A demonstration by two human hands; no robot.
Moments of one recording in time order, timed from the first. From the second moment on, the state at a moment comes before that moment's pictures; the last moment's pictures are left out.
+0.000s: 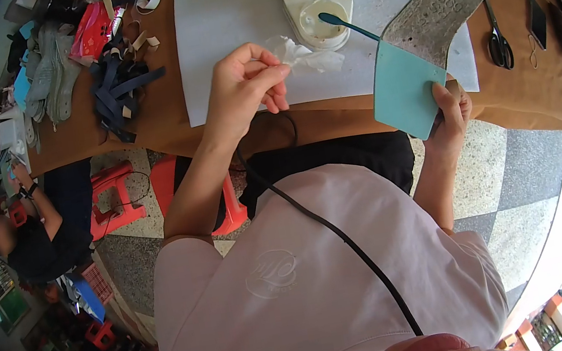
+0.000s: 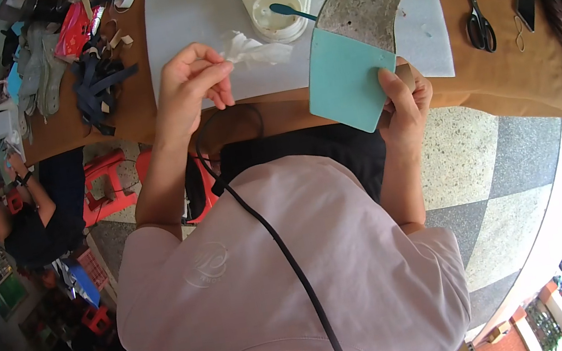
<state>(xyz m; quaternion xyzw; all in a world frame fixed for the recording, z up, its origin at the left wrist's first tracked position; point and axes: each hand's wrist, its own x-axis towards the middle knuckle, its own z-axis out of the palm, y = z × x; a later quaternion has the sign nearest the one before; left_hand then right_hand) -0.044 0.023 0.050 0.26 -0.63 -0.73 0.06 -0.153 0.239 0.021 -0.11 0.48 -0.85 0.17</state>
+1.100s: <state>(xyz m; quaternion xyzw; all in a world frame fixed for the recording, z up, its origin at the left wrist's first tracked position) -0.027 0.045 0.057 0.17 -0.58 -0.80 0.01 -0.122 0.178 0.028 -0.16 0.52 -0.76 0.35</state>
